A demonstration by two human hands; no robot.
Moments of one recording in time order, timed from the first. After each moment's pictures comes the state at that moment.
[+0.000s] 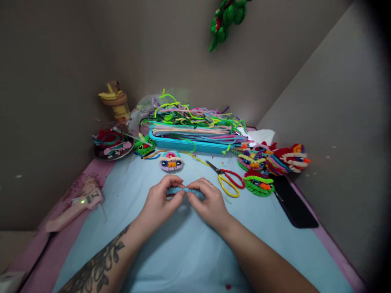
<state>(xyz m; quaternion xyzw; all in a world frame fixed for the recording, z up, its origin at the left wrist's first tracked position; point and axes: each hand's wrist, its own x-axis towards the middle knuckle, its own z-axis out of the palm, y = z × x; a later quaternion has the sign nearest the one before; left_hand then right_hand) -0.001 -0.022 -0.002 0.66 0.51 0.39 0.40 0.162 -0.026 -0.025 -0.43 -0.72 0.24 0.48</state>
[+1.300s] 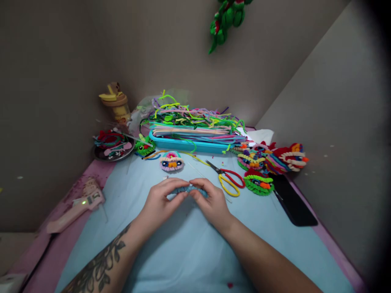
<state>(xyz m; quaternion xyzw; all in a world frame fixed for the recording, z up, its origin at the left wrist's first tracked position) -0.009 -0.017 -0.006 0.76 0.41 0.41 0.30 0.166 -0.026 -0.032 -0.44 -0.70 0.27 0.49</state>
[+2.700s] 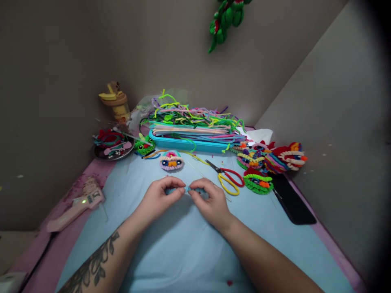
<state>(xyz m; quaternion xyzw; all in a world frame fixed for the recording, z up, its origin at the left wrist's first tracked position) -0.010 -0.011 0.002 0.68 0.48 0.36 0.42 0.163 -0.029 -0.027 -0.44 -0.70 0.23 0.51</state>
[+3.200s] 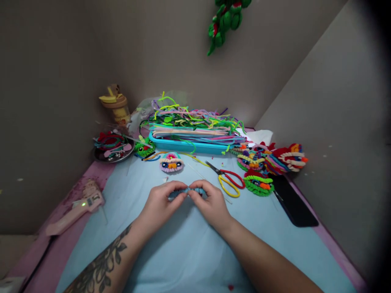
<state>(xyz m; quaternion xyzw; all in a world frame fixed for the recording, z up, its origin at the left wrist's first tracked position) -0.007 -0.018 -0.007 0.76 0.47 0.36 0.27 0.160 -0.028 -0.024 -0.50 -0.65 0.31 0.48</state>
